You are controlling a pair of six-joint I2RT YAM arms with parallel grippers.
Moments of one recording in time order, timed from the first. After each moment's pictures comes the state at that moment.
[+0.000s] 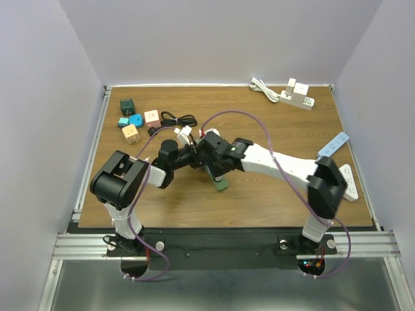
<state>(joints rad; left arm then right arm) -0.46 1.79 0.54 0.94 0.58 -0.94 0.96 1.82 1.45 -0.76 0.27 0.42</state>
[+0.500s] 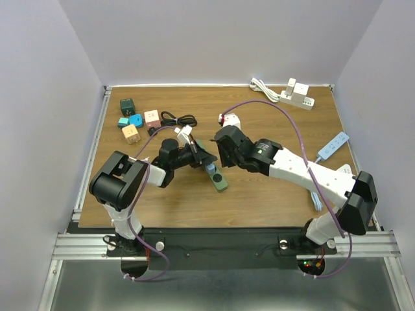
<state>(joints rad) -0.46 1.79 0.55 0.91 0.58 -0.94 0.96 1.50 1.35 -0.65 0.42 0.46</state>
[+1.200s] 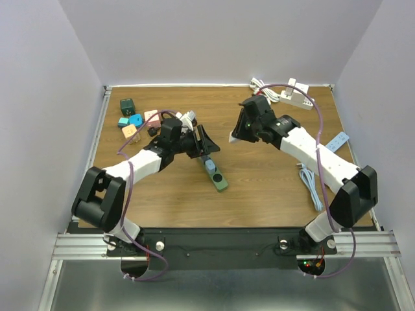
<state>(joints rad) -0.48 1.55 0.85 0.15 0.51 -0.78 0.64 1.57 1.44 -0.66 0.25 0.72</state>
